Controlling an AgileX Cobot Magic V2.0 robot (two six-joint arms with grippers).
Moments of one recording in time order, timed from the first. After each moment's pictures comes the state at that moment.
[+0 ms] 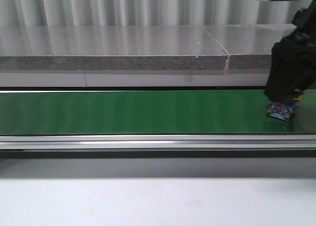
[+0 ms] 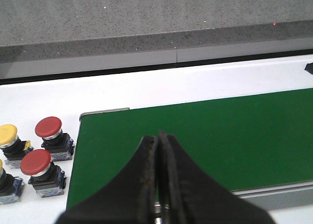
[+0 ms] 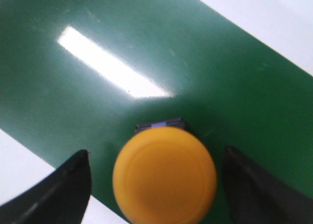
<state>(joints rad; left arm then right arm) -0.05 0.56 -0.50 -0.22 0.39 0.23 0.13 1.51 -1.03 0.30 0.72 -0.54</state>
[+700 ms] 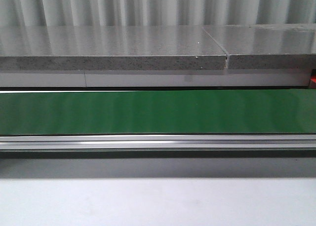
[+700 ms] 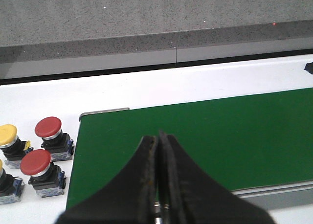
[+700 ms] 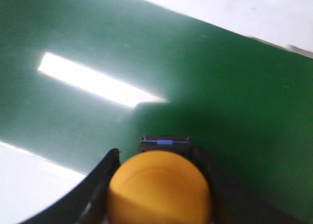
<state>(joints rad) -0.05 0.56 -0.50 -0.22 0.39 0.23 -0.08 1.37 -1.03 0.20 0.82 -0.36</state>
